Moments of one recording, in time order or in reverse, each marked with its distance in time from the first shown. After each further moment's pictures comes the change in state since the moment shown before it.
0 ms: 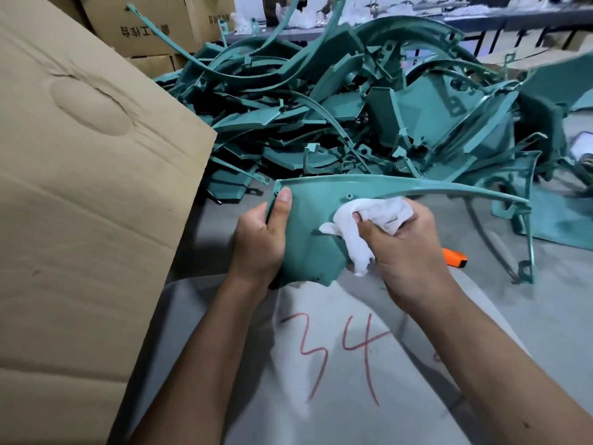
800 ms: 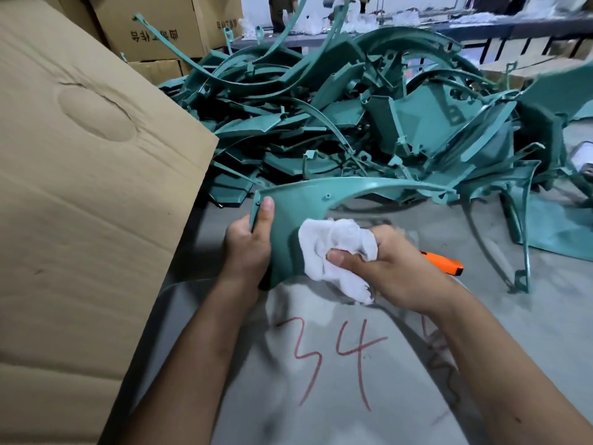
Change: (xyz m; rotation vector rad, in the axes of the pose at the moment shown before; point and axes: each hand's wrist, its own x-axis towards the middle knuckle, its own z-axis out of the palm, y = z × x) left_hand 0.005 -0.009 0.002 -0.278 0.115 -0.243; right_hand -0.001 -0.009 -0.019 -0.419 -0.377 0.227
